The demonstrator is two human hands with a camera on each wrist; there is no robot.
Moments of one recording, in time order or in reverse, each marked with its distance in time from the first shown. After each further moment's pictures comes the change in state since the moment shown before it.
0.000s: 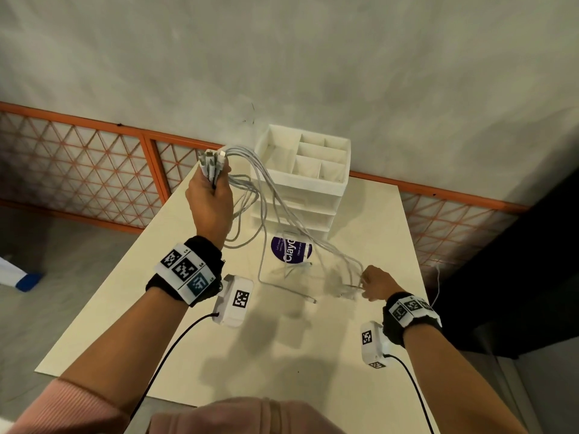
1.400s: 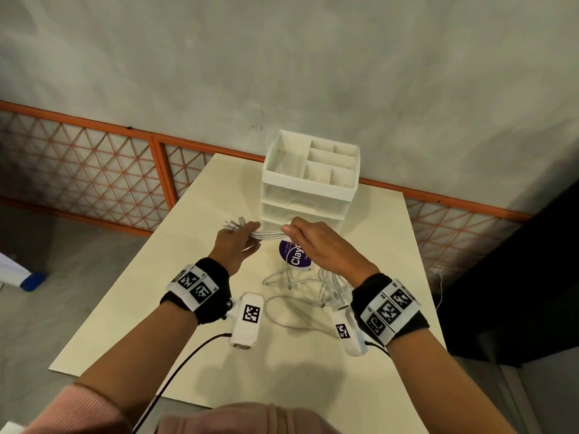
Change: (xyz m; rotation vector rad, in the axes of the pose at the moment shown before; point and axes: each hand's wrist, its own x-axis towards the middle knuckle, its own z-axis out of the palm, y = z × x) left_hand -0.037 -0.041 -0.010 -0.369 -0.345 -0.943; right_hand -0.106 -0.177 -0.014 -0.038 0.096 -0.841
